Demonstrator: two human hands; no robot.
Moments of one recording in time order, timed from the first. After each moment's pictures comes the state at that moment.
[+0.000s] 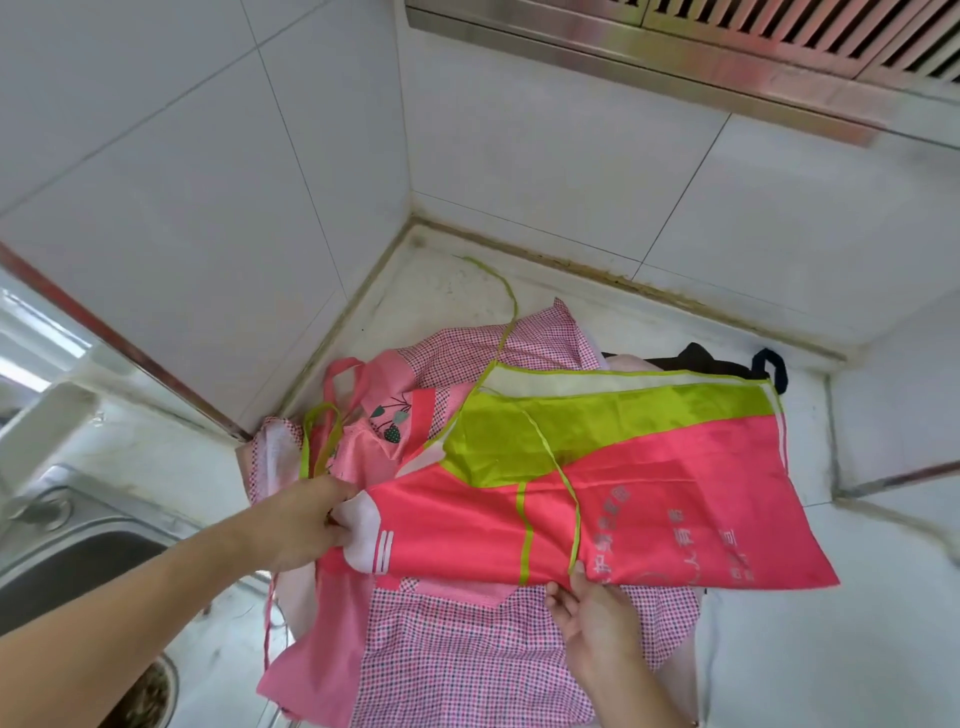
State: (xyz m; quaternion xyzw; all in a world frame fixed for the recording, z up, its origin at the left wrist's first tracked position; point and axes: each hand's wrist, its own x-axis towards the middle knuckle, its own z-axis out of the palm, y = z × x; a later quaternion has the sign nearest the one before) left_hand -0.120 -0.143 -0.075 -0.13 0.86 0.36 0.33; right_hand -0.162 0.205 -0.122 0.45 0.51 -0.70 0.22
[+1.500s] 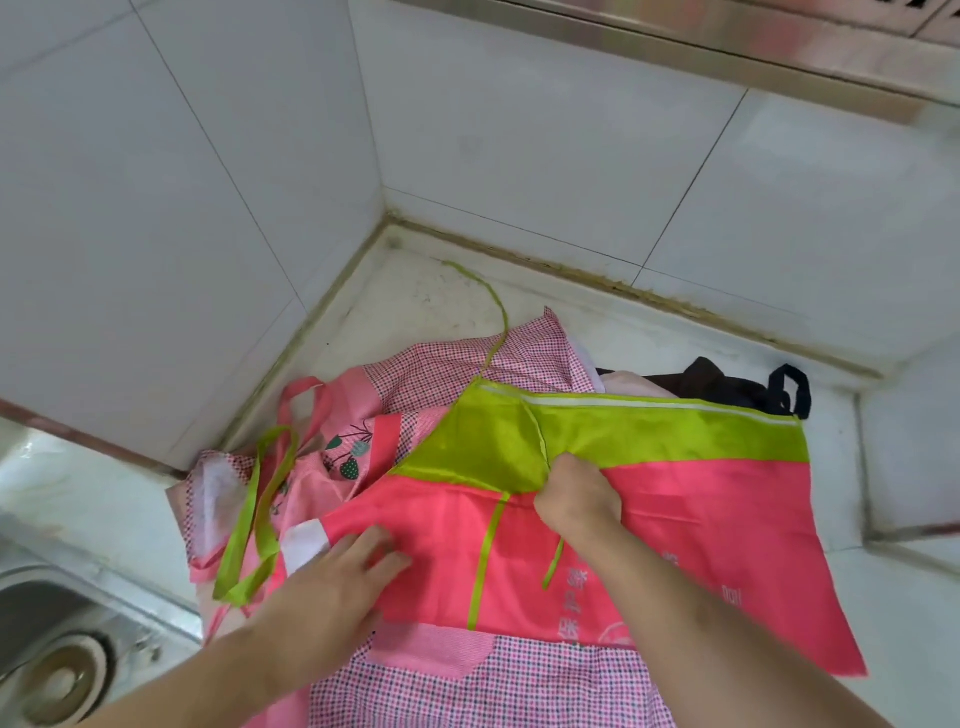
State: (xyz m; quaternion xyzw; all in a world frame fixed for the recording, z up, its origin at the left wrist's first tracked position) left_hand -0.130 -0.067 -0.130 0.07 0.98 0.13 0.16; right_hand -0.346 0.164 -0.122 -0.04 0.95 -0.06 0.30
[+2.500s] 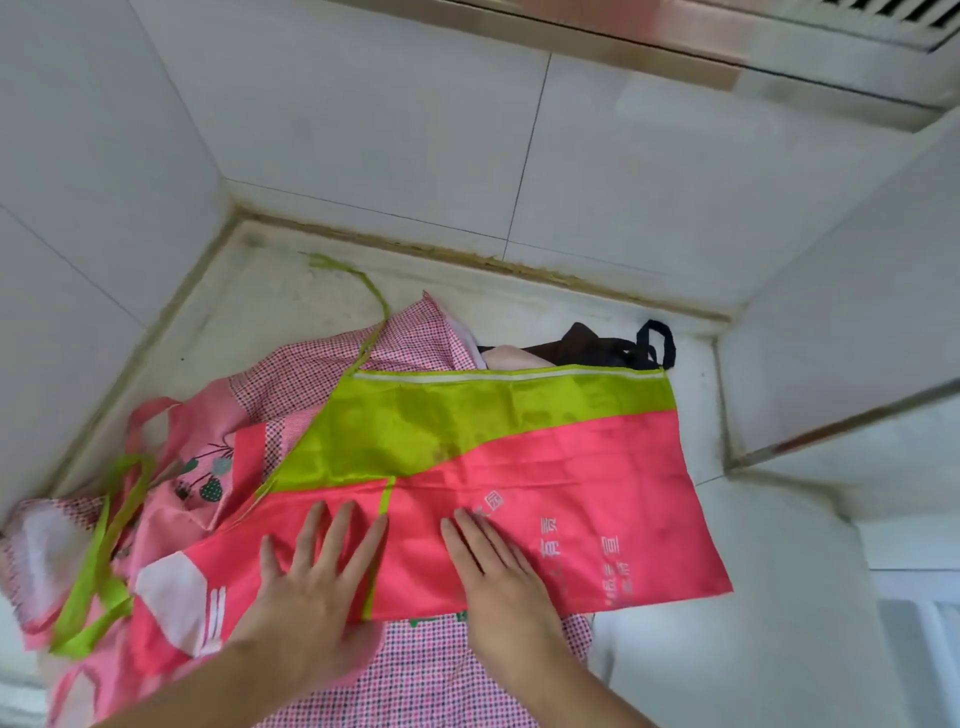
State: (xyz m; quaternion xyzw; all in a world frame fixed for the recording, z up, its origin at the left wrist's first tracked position) left_hand -0.179 0.030 -0.151 0.04 0.97 0.02 0.24; right_hand -0.229 0.276 -0.172 -0.27 0.94 -0.13 0.18
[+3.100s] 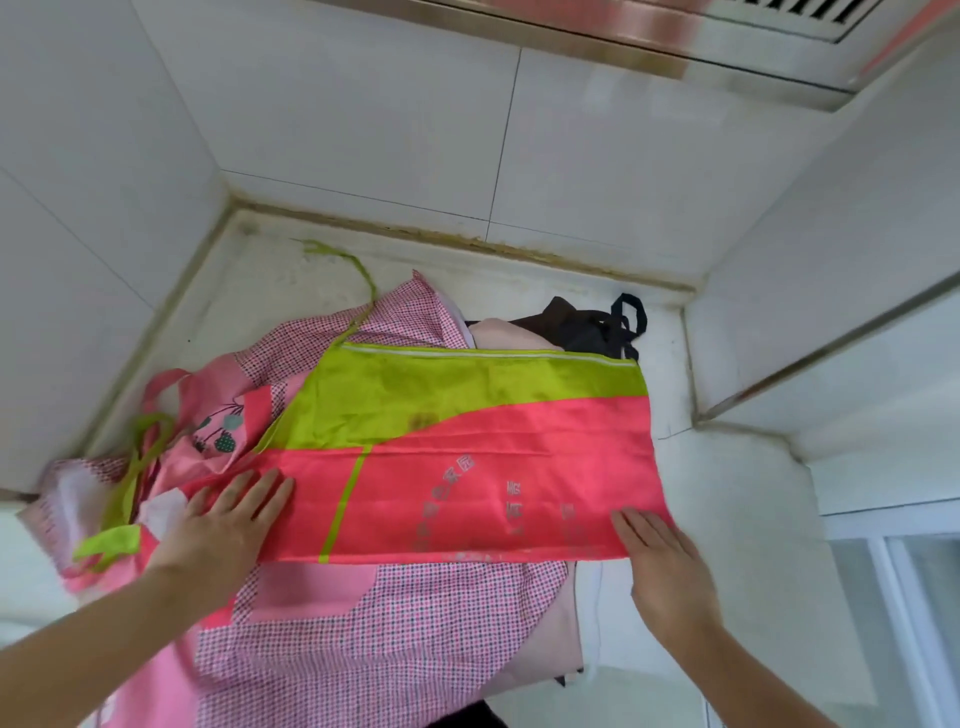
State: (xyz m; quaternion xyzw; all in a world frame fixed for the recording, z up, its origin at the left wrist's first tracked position) left_hand -0.162 -0.071 -0.152 0.07 0.97 -0.11 0.20; right_hand -0.218 0.452 -0.148 -0.07 0.97 0.07 0.24
